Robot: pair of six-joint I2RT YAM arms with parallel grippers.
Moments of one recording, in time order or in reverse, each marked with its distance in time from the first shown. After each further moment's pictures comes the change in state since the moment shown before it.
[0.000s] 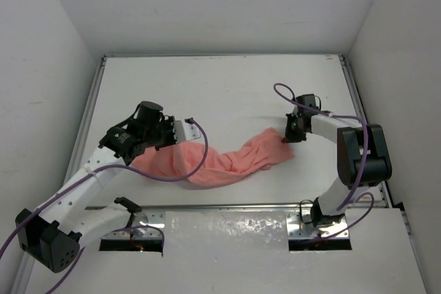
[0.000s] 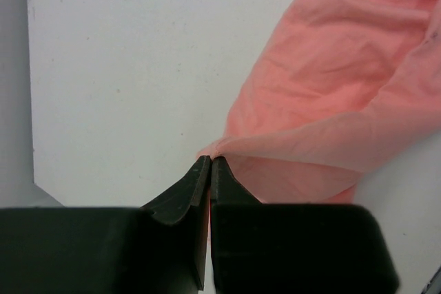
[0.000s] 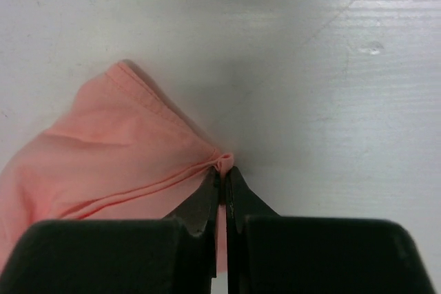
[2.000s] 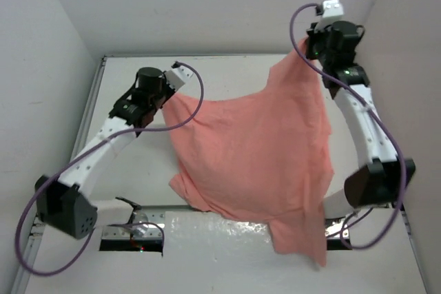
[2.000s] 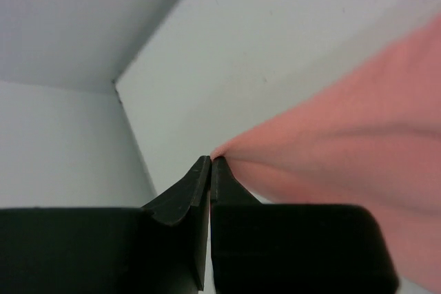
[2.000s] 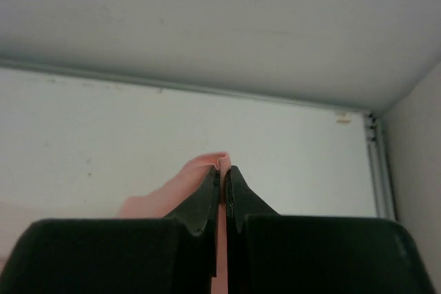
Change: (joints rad) left arm 0.089 0.226 0.234 0.376 -0.414 -0.291; right arm 0.001 -0.227 0.713 0.054 0.150 -0.338
